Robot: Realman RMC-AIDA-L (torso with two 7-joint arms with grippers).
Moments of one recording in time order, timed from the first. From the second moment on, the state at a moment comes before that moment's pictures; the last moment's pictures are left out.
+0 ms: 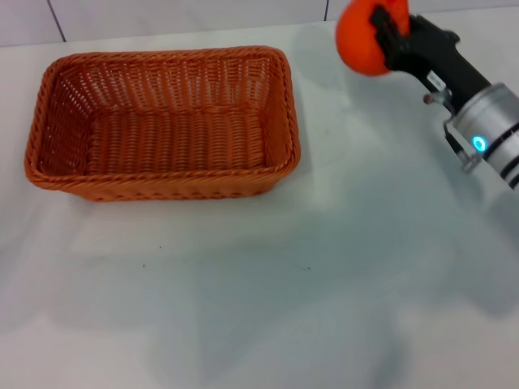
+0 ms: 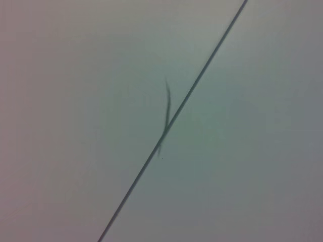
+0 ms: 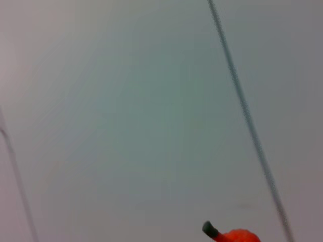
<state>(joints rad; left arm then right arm) -0.36 -2.16 0.52 0.60 1.23 1.35 -1.38 0.48 2.09 -1.65 -0.32 -0.11 -1.03 -2.47</state>
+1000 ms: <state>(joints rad) -0.36 -2.16 0.52 0.61 1.23 1.34 -1.37 0.69 2.11 -1.82 -0.40 -0.39 -0.99 -2.19</state>
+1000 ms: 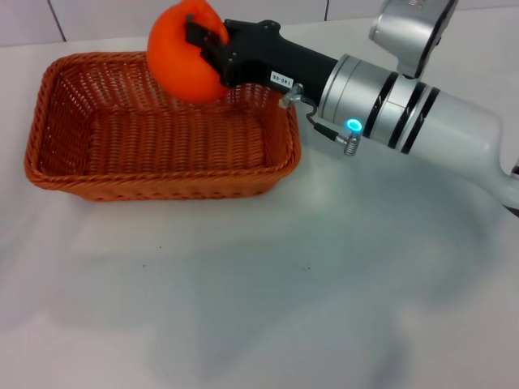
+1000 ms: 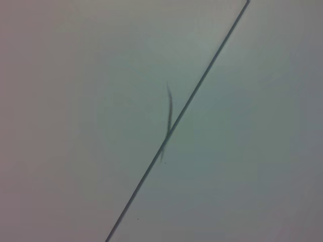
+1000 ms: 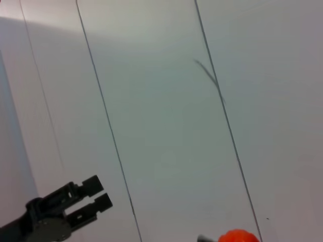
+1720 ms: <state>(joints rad) -0.36 -2.16 0.51 0.60 1.23 1.34 -1.34 0.68 2.10 -1.80 -0.40 -0.36 -1.01 -2.19</state>
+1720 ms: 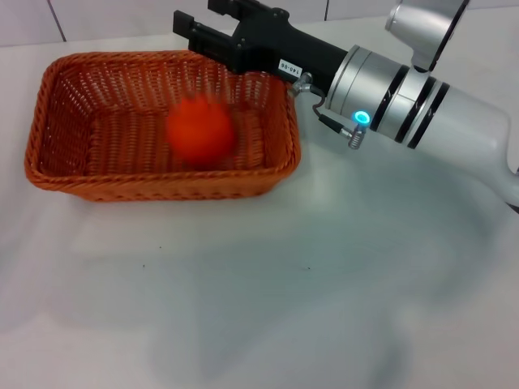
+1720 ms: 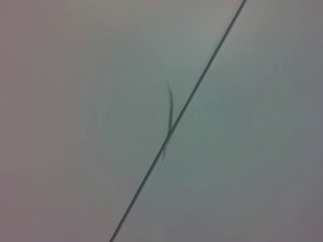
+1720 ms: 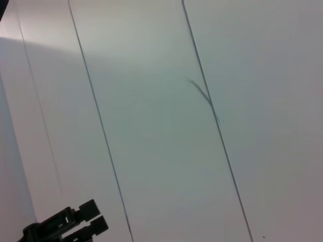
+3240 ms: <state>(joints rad) -0.35 -2.16 0.20 0.40 1.23 1.23 -0.84 0.34 2.10 -1.31 -0.27 -0.09 -1.22 -2.83</state>
